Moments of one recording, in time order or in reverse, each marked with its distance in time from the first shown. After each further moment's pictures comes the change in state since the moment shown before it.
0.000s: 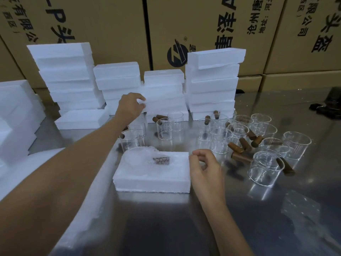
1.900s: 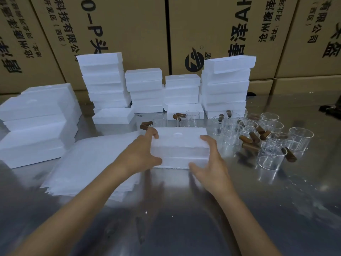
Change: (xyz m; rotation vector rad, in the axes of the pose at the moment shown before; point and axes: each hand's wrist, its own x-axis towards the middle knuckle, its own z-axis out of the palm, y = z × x) left_hand -0.222 0.029 -0.103 0.131 -0.427 -0.039; right_hand -0.046 -0.017 -0.007 -0.196 -0.268 -0.216
